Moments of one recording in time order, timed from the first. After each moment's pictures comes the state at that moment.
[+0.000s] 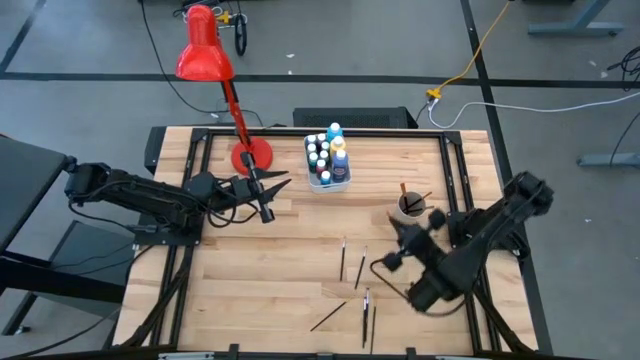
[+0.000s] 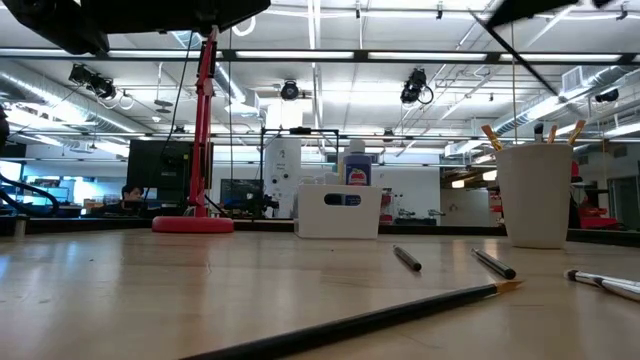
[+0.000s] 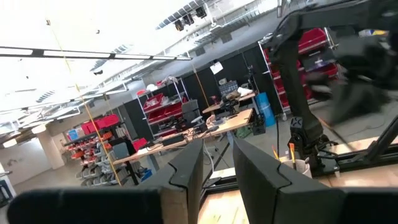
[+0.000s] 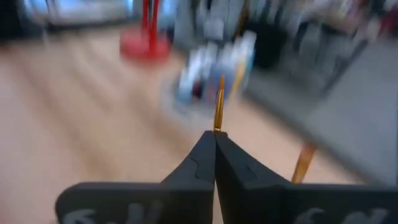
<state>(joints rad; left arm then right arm) -0.02 1.08 0.44 0.96 -0.32 0.45 0.75 1.61 1.27 -1.52 1.18 1.65</state>
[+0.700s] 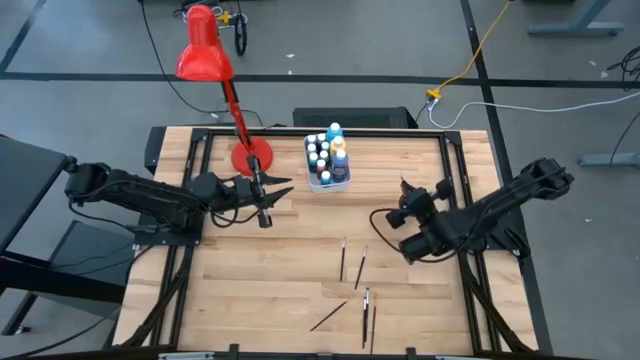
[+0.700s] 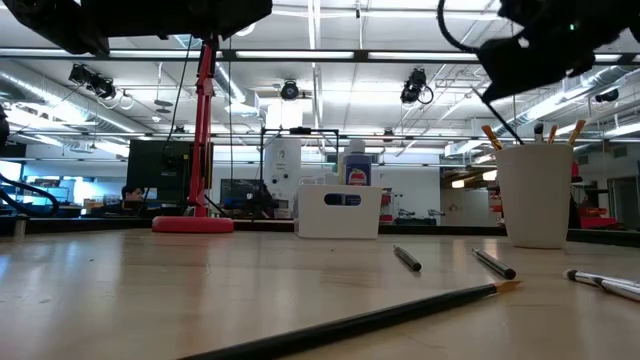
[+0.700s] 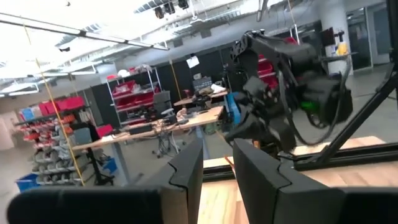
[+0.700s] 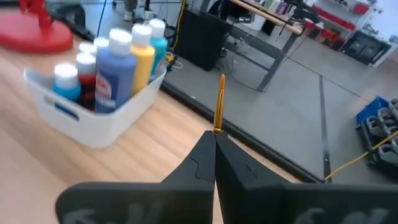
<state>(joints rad) -0.02 1.08 0.44 0.90 -0.24 0.29 0.43 1.33 0.88 -1.25 1.29 1.38</state>
